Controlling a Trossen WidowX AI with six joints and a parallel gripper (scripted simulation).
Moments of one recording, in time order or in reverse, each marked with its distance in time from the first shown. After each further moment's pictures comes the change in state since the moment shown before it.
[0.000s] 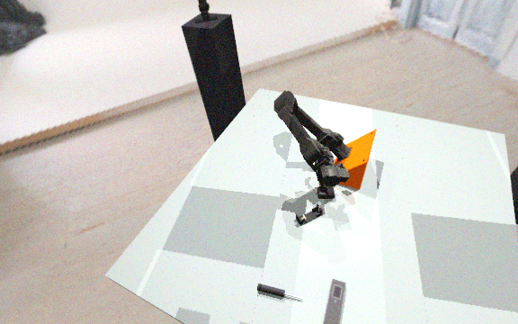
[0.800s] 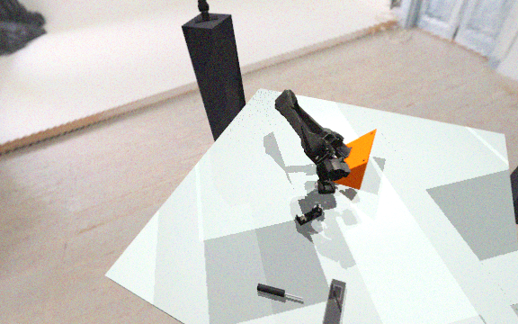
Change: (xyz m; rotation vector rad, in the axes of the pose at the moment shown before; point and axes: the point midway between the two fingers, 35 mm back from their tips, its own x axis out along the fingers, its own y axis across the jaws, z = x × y) arm -0.031 -0.001 0.000 -0.007 0.007 -0.003
